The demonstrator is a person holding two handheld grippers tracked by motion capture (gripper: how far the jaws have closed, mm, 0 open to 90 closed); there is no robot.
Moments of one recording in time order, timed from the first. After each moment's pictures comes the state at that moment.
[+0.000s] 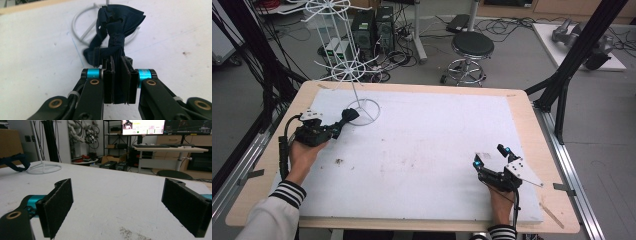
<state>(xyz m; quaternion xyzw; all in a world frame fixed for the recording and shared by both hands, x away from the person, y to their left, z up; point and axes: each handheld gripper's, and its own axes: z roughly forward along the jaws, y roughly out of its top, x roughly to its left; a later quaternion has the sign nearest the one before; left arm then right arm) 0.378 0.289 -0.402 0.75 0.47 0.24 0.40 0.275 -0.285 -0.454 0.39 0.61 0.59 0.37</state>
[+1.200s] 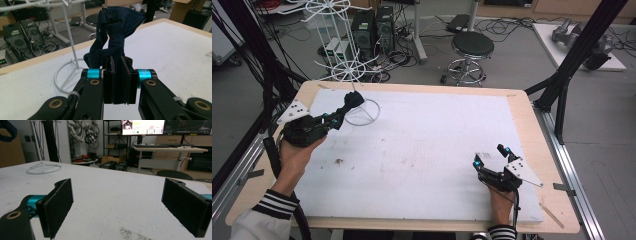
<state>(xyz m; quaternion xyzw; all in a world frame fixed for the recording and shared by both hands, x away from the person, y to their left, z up) 0.330 0.268 -0.329 0.72 0.38 0.27 0.52 0.275 -0.285 -0.454 0.39 0.61 0.58 0.37</state>
